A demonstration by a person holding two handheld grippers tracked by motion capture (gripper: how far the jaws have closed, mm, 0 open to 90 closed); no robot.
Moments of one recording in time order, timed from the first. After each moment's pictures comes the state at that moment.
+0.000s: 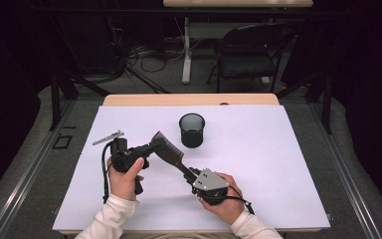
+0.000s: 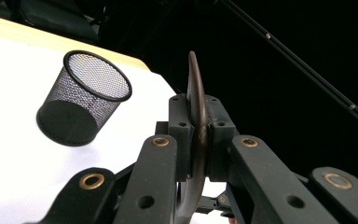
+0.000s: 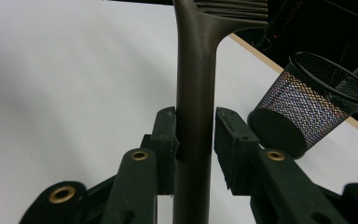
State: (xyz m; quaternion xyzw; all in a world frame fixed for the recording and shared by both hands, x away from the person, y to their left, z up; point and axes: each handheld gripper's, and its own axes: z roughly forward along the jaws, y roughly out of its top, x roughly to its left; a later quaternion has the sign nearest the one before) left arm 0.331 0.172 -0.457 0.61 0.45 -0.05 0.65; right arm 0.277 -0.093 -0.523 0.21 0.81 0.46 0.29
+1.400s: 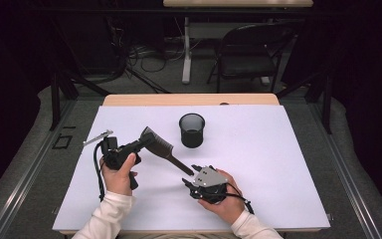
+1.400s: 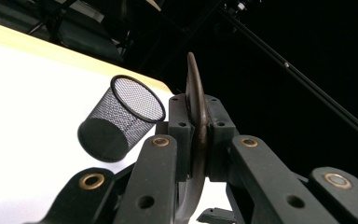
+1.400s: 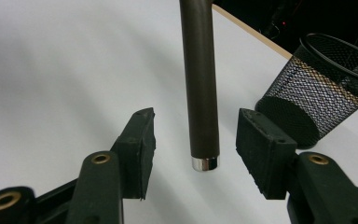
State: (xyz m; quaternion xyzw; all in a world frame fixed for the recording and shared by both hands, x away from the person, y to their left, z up) left arm 0.340 0.195 -0.466 0.57 0.49 -0.01 0.66; right arm 0.286 -0.094 -0.529 0.22 0.82 0.45 0.27
